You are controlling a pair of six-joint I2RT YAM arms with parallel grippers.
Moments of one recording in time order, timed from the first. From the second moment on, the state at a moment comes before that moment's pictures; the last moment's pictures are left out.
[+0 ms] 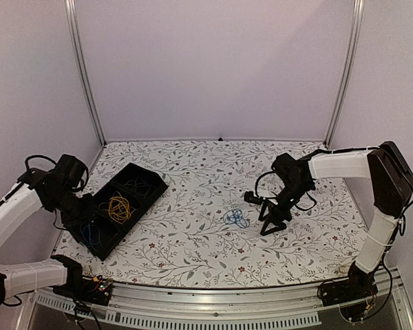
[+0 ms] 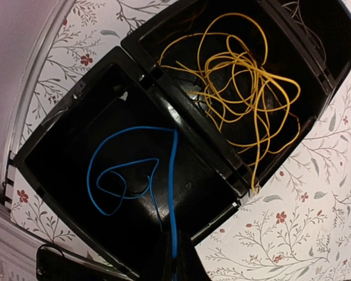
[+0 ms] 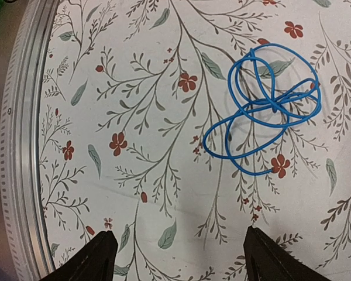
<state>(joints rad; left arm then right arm) -0.25 0.91 0.82 -1.10 -0.14 -0.61 0.55 1.81 1.14 -0.79 -0.61 -0.82</state>
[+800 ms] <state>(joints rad) -0.08 1.18 0.75 -0.97 0.04 -0.56 0.55 1.80 1.15 -0.79 -0.60 -0.81</state>
